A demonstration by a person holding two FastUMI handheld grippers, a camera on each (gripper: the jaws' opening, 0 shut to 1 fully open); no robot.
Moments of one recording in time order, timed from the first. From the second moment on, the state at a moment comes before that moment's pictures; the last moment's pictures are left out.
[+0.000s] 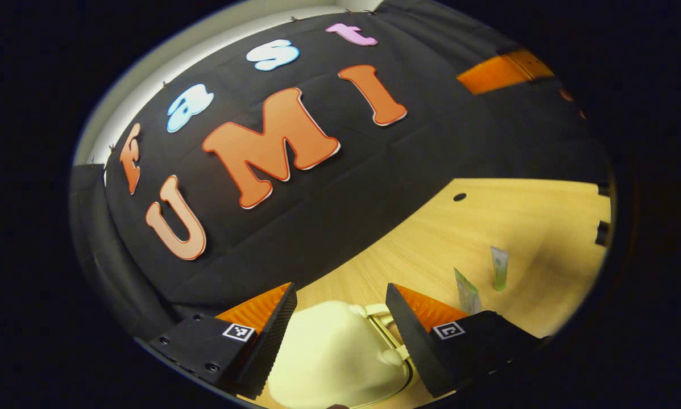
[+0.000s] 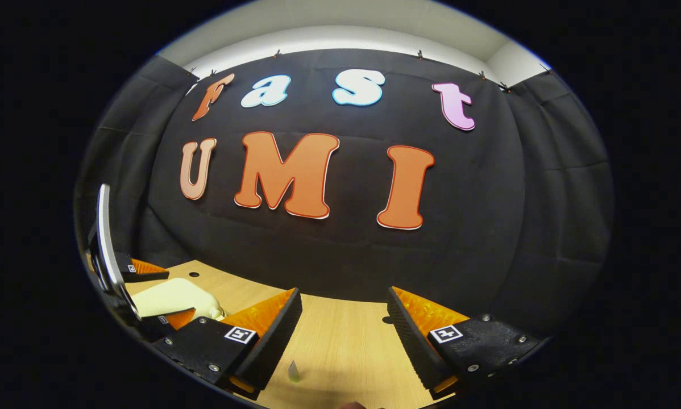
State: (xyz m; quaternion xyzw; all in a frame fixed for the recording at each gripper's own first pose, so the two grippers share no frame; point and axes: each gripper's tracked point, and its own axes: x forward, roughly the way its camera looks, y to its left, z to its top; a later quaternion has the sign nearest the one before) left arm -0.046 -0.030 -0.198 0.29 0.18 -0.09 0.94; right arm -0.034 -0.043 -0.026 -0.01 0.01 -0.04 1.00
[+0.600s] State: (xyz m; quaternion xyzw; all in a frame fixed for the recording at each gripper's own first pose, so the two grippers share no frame) left arm -0.076 -0.047 -0.302 0.42 0.25 -0.16 0.86; right arm -0.041 -0.065 -0.046 -0.01 0.03 -0.05 1.00
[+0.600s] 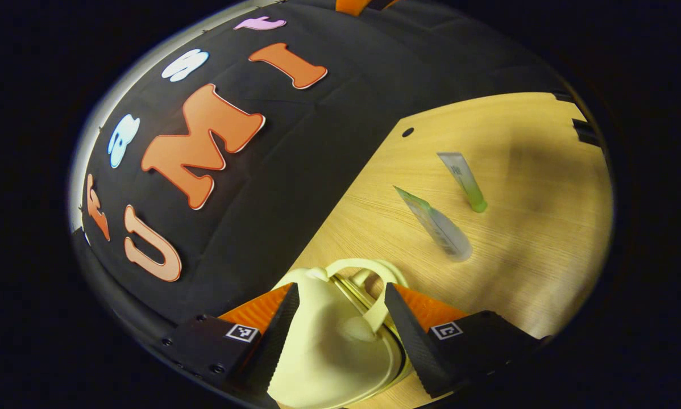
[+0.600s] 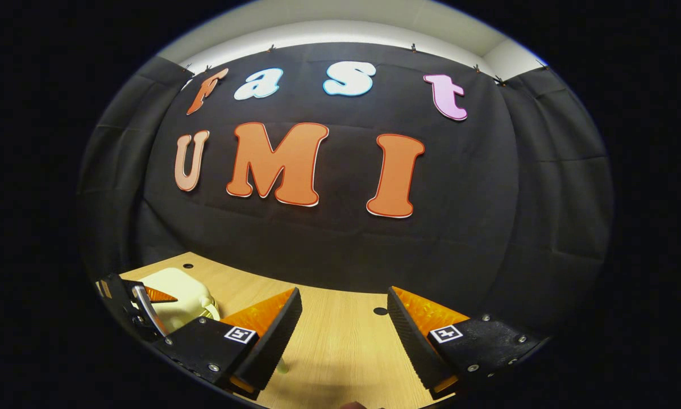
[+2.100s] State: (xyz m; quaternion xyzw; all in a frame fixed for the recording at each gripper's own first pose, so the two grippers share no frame) left arm -0.055 -0.054 -0.311 0.31 0.24 -0.06 0.92; right arm -0.034 -0.030 -0.058 -0.01 0.05 -0.01 1.00
